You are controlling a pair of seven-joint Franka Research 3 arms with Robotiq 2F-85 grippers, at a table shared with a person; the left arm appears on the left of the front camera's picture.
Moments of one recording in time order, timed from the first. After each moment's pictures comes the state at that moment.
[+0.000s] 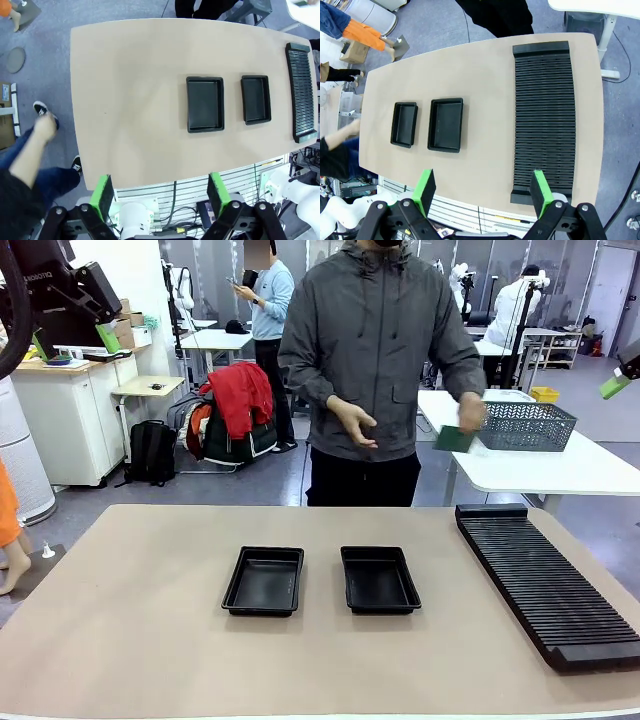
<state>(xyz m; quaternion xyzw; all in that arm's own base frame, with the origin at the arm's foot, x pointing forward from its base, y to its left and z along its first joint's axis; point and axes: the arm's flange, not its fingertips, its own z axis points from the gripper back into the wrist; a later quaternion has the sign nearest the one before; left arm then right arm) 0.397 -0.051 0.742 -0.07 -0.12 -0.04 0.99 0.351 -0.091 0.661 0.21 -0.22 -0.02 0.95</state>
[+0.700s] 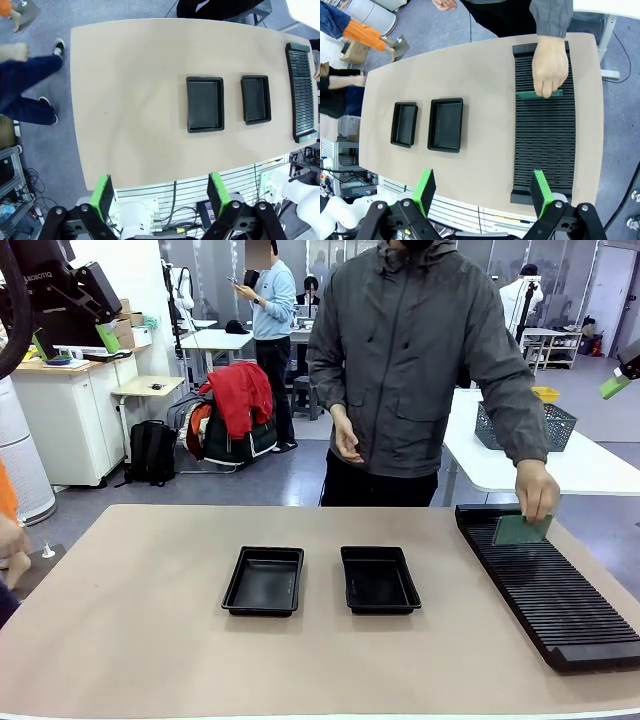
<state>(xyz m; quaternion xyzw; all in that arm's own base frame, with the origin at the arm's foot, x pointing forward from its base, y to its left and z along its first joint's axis) 0.397 -0.051 0.742 -0.07 -0.12 -0.04 0.99 0.351 -0.091 0.661 0.21 -0.22 -0.02 0.95</state>
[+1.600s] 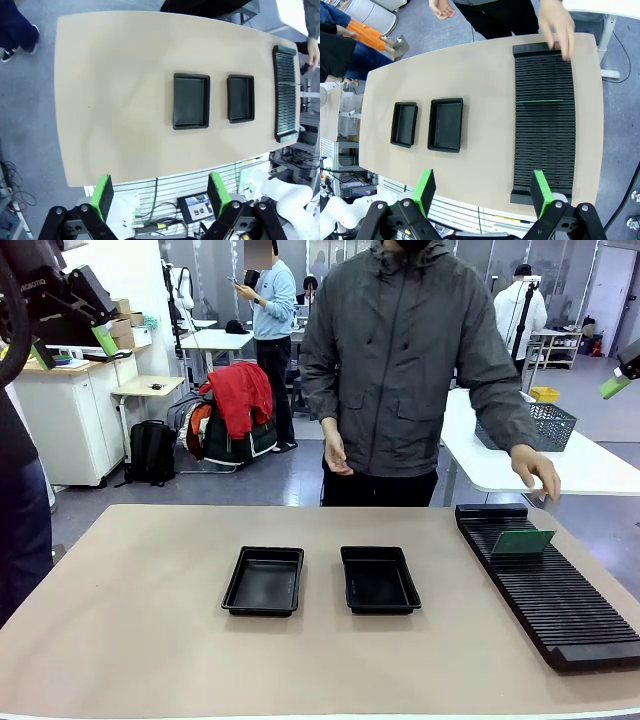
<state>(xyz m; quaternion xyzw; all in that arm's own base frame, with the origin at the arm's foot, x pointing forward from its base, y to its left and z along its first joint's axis) 0.411 -0.023 0.724 -0.14 -0.09 0.00 0.99 0.351 -0.091 0.661 0.21 -0.22 -0.02 0.95</state>
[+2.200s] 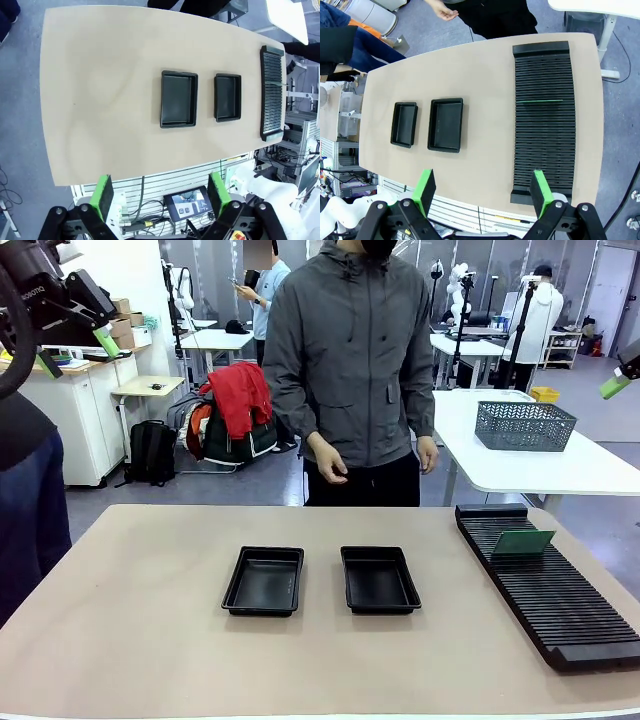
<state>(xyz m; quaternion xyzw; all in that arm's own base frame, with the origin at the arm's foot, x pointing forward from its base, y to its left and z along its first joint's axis) 0.416 -0.017 0.719 -0.18 -0.08 0.01 0.98 0.351 -0.091 0.661 0.21 -0.22 -0.02 0.95</state>
